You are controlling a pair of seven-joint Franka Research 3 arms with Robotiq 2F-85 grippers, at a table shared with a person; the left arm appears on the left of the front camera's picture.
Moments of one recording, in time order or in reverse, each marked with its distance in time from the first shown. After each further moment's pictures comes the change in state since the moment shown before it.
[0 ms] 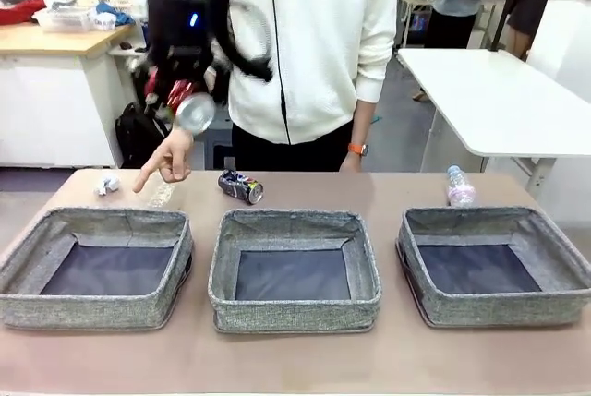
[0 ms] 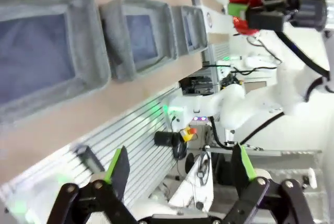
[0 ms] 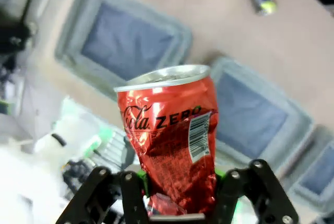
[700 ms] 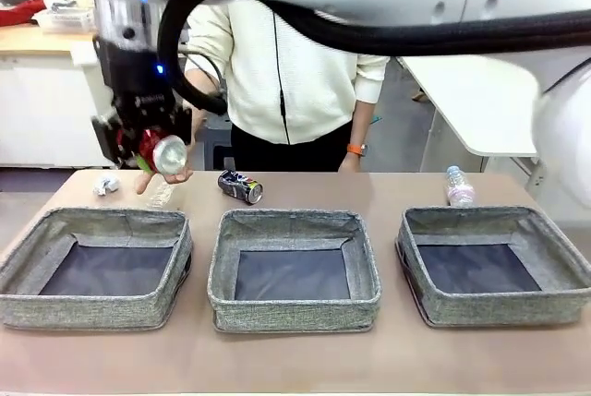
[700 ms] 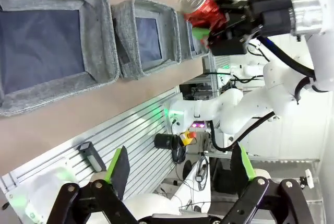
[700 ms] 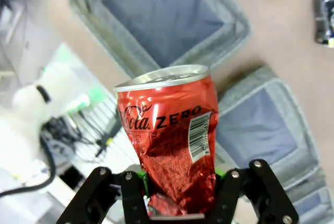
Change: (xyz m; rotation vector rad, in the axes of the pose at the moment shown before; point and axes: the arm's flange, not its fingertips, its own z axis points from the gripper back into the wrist) left arm -0.011 0.006 0.018 -0.003 -0.042 0.015; right arm 0.008 0.037 -0.065 0.023 0.175 0.315
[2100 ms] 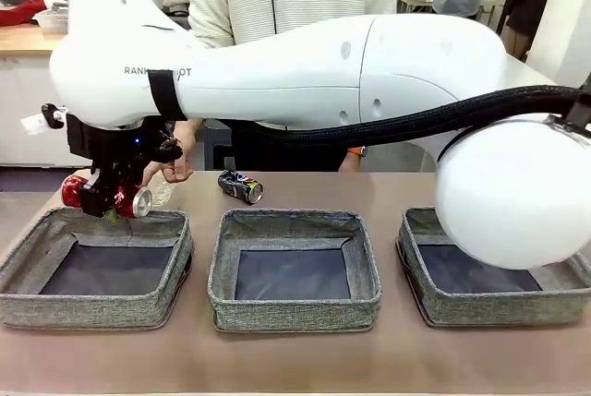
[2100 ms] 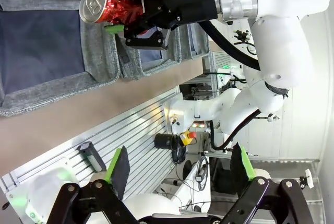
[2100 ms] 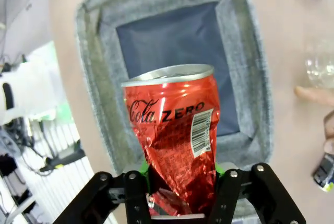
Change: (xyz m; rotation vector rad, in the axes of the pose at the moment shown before) left arm 0.000 0.000 0.000 0.000 -0.001 0.001; right arm 0.074 0.010 -0.103 0.013 -0.156 0.446
